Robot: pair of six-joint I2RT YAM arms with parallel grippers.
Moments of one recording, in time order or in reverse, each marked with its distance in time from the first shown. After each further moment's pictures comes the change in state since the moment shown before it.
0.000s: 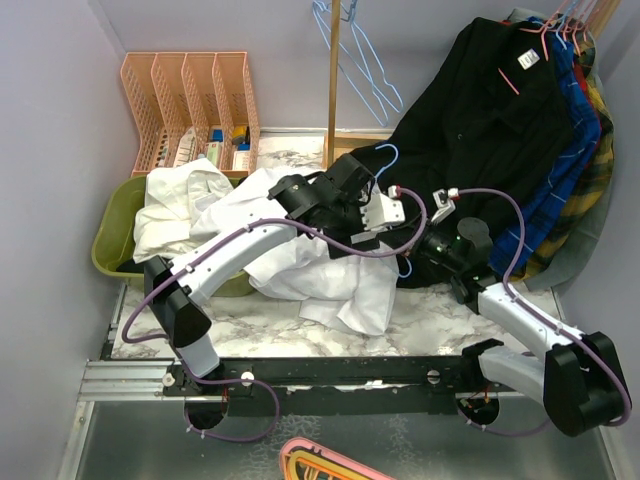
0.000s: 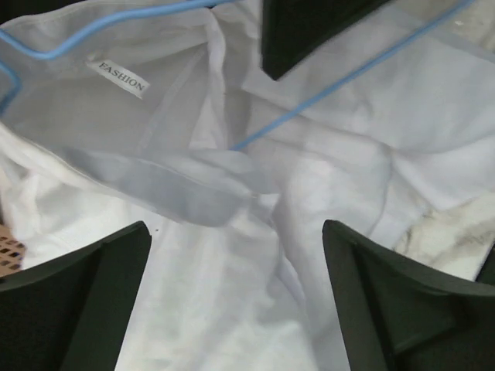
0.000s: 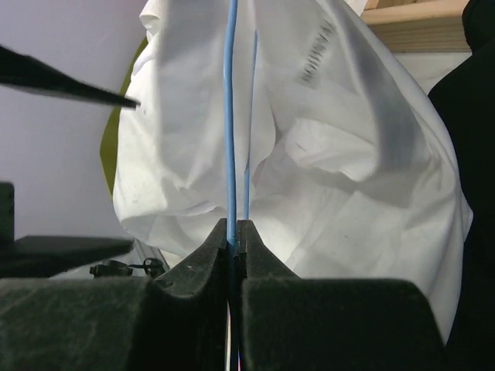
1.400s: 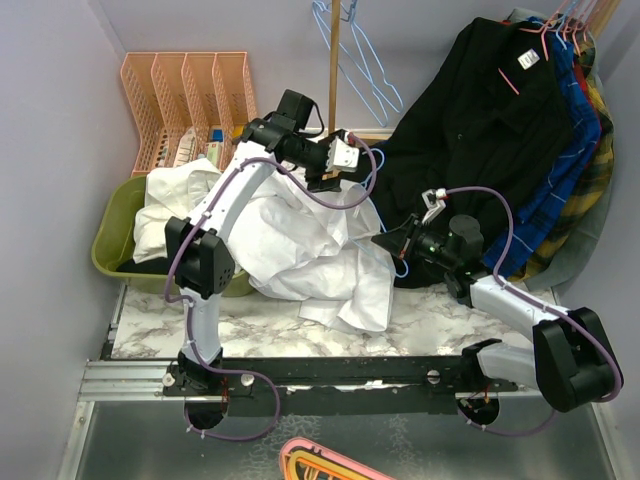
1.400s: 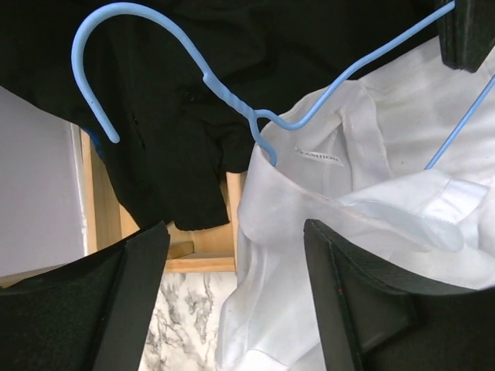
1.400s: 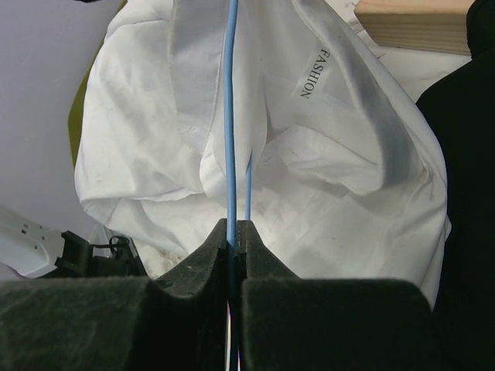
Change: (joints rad) left arm 0.440 0.304 0.310 0.037 0.768 0.610; right arm 0.012 0.136 0.002 0.099 -0.054 -0.126
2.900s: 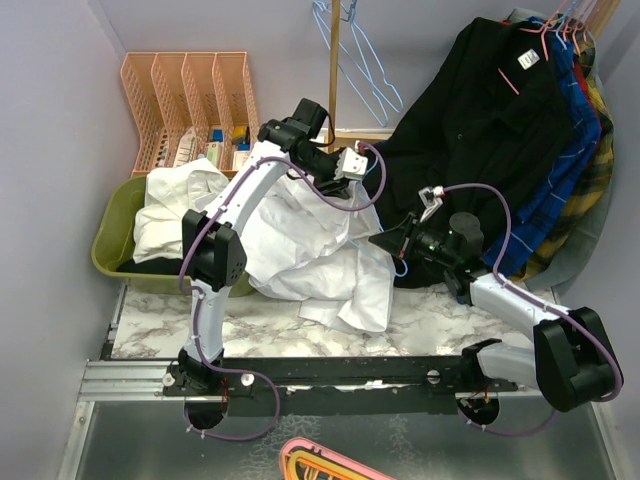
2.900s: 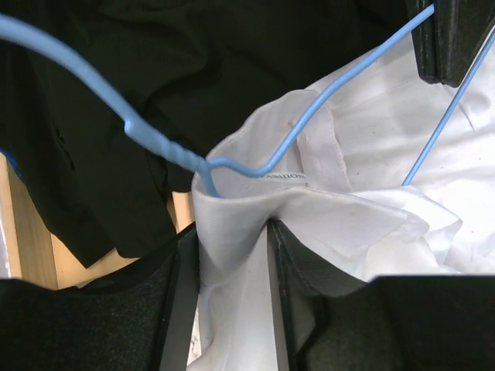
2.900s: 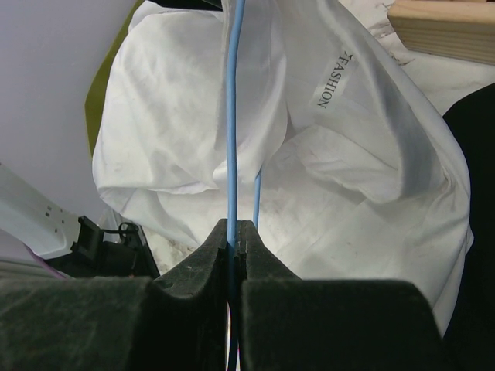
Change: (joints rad) left arm -0.032 0.125 0.108 -0.159 0.031 0.044; right arm 0.006 0.002 0.021 0.004 -0.060 -0.014
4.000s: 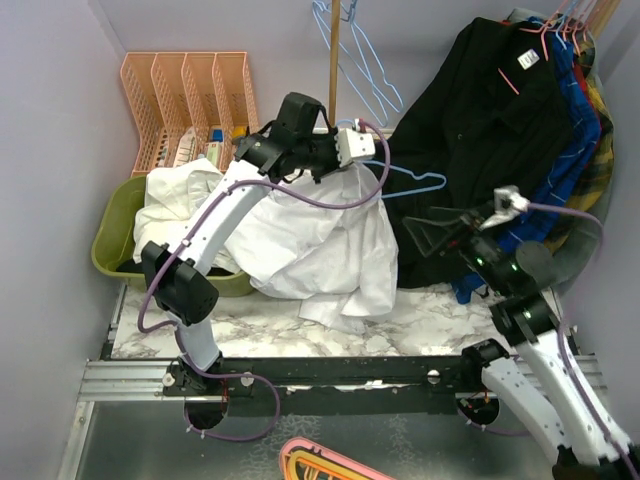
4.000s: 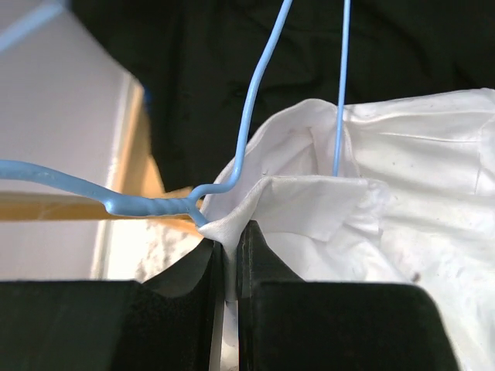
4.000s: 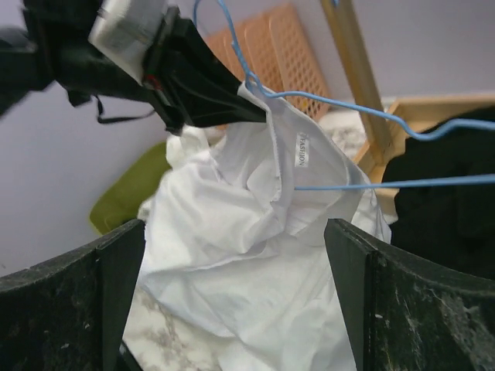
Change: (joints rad) left arm -0.083 -0.332 -0.301 0.365 -0.314 -0.406; right arm 0.002 -0.536 0.162 -0.444 0.317 -0.101
